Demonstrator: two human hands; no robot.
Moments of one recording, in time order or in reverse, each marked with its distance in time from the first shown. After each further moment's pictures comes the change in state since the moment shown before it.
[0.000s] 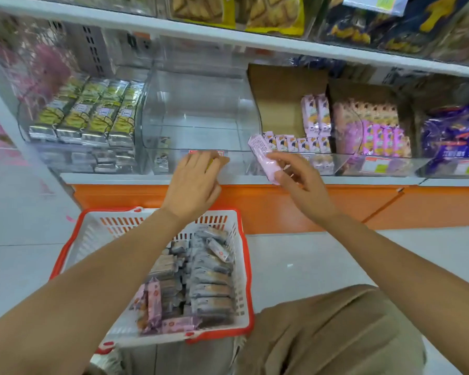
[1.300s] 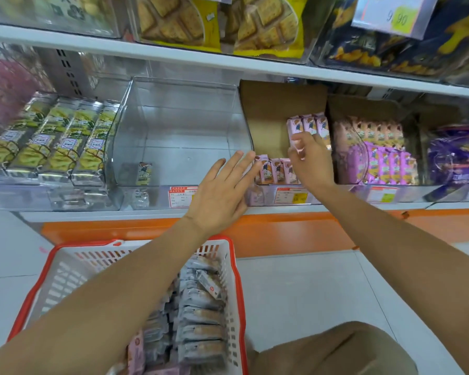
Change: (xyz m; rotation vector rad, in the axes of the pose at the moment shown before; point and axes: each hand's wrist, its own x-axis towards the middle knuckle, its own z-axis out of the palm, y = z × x) left_hand 0.085 0.011 0.048 0.201 -0.133 0.115; right_hand 0.132 0.070 -0.034 -0.508 0.281 0.199
